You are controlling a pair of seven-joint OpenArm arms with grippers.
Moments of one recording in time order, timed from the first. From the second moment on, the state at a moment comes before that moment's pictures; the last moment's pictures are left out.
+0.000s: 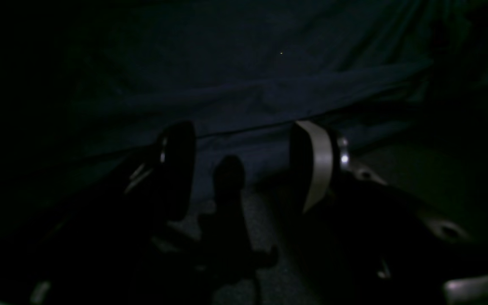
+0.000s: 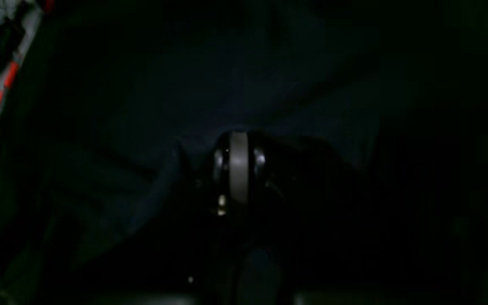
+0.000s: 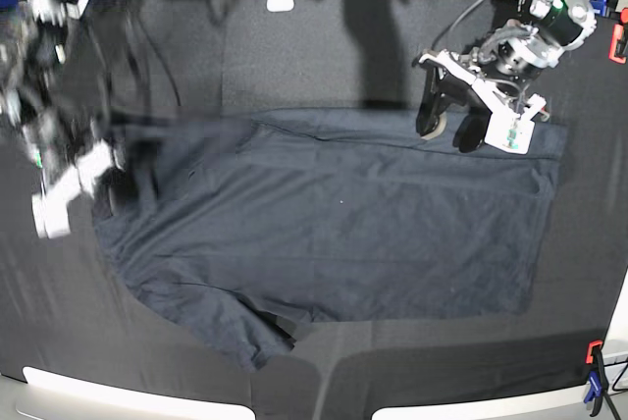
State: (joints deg) left arm 23.2 -2.4 -11.4 114.1 -19.2 -32.1 33.0; right arm 2.1 20.5 27.2 86.3 49.2 36.9 -57.2
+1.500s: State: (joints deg) left arm 23.2 -2.4 -11.4 114.1 -19.2 -28.9 33.0; right arm 31.0 14.4 6.0 55.6 14.4 28.3 -30.6
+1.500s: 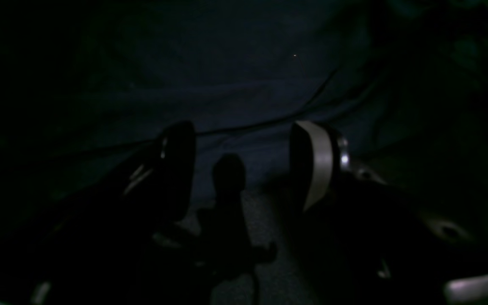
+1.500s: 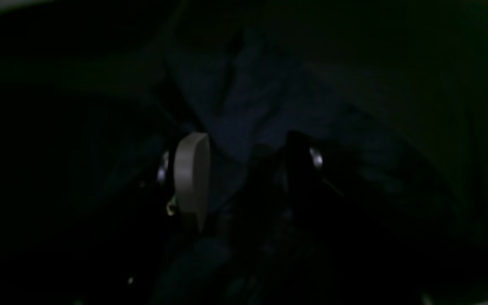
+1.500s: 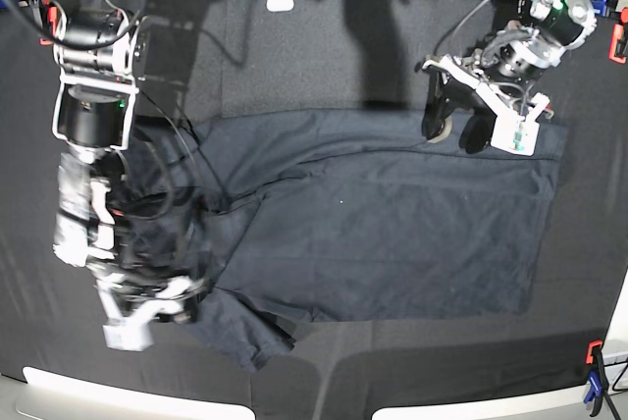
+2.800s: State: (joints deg) left arm 24.3 -2.4 -11.4 114.1 -19.1 -28.9 31.7; right arm 19.8 25.4 -3.1 65.9 44.8 36.9 -71.4
